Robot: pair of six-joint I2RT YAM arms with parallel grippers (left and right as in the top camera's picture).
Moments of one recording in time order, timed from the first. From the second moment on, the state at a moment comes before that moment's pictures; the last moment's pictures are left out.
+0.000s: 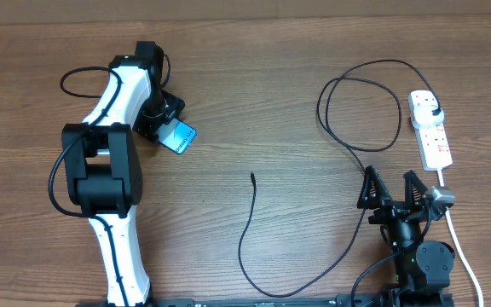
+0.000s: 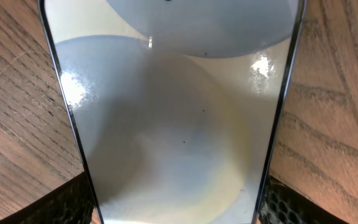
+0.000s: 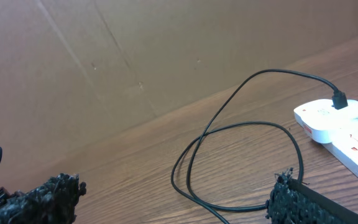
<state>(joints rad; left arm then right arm) -0.04 2.30 1.80 -1.06 0.01 -1.02 0.01 0.01 0.02 -0.04 -0.04 0.43</state>
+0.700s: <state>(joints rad) -0.04 2.29 1.80 -1.06 0.02 -1.02 0.01 0.01 0.02 -0.04 -0.04 0.43</state>
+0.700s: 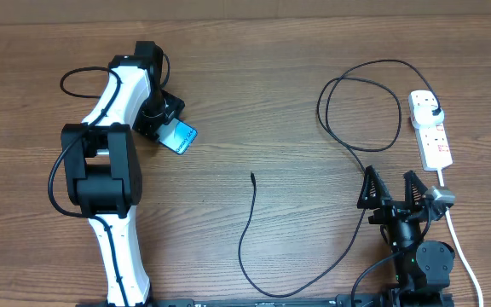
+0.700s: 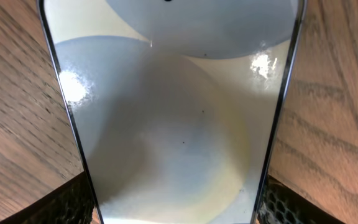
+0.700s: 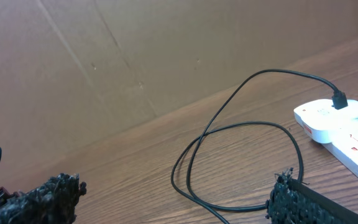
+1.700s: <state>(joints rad) -0.04 2.12 1.85 -1.39 1.06 -1.02 0.01 0.01 0.02 -0.04 -0.04 0.43</state>
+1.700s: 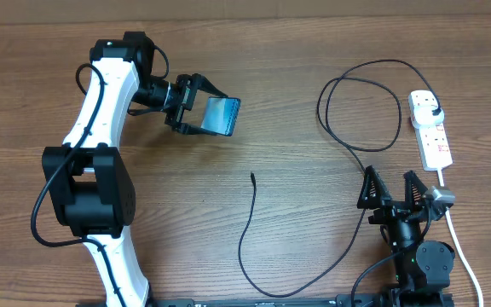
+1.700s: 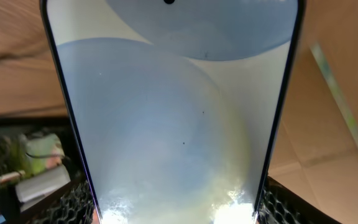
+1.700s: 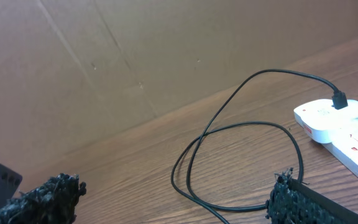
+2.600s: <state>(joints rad) -0.04 2.12 1.85 -1.39 1.35 -0.99 0.01 0.01 0.02 -0.03 -0.04 0.43</state>
